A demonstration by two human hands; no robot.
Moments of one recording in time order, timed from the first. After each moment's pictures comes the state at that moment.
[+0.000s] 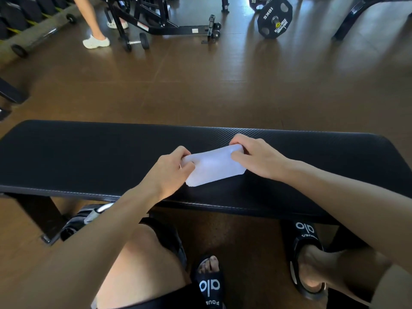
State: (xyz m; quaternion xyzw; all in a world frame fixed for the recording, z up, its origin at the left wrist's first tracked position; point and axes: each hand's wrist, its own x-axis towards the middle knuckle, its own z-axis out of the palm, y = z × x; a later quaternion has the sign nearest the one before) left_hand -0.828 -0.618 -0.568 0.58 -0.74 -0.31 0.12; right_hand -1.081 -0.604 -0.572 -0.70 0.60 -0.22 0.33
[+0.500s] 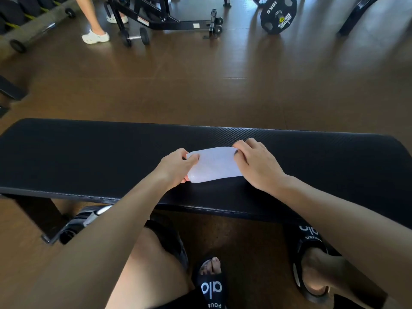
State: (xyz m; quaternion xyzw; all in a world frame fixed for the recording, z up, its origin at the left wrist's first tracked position) left_hand -0.841 -0.646 -0.576 0.65 -0.65 -0.39 0.08; right_hand -1.064 -0.610 -0.618 -0.71 0.66 -0.22 0.12
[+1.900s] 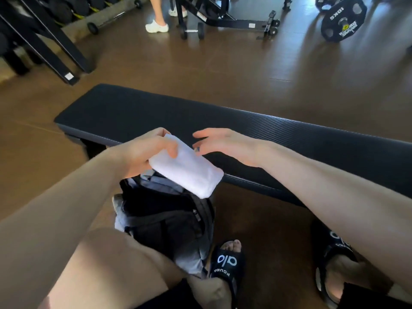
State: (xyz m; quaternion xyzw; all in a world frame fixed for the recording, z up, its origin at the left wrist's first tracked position) left_hand -0.677 -0.571 -0.526 0.64 -0.48 -0.56 0.22; right_hand -0.900 -0.601 -0.541 -0.66 0.45 -0.14 0.58
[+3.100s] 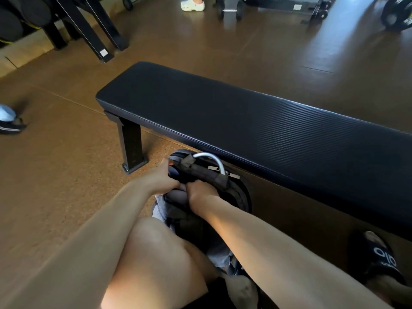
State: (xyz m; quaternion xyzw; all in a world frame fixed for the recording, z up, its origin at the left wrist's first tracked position) left_hand -0.575 -0.533 -0.630 0.77 -0.53 -0.35 0.01; right_hand -0.712 -0.545 -0.675 -0.82 0.47 0.13 0.29
